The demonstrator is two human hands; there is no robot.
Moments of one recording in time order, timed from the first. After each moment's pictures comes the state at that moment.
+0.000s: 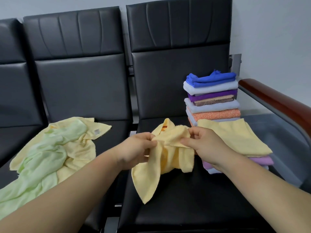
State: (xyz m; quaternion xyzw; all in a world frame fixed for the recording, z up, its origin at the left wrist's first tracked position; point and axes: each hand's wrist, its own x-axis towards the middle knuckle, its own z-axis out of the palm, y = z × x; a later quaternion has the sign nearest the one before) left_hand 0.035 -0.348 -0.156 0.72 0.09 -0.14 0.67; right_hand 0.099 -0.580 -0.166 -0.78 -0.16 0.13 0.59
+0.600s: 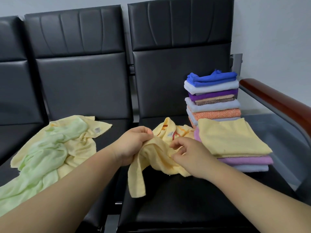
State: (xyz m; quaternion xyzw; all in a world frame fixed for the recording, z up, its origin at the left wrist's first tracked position) left_hand 0.034 -0.346 -0.148 0.72 0.13 -0.03 0.68; right_hand 0.073 -0.561 -0.176 -0.88 -0.24 0.11 0.39
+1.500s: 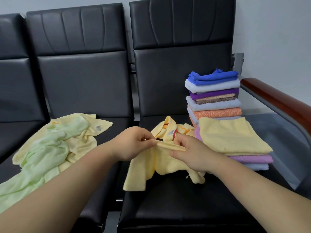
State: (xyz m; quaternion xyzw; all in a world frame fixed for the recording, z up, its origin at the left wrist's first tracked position) left_hand 0.020 -0.334 -0.132 0.96 -0.05 0.01 0.27; right_hand 0.082 -0.561 -0.170 -0.86 -0.28 0.16 0.39
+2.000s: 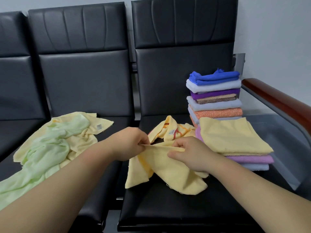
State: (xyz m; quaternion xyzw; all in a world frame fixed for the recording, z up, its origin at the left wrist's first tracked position) left_hand 0.018 -0.324 -0.131 0.99 -0.02 -0.05 0.13; right_hand 0.077 -0.556 -0.171 -0.88 -0.27 0.14 0.37
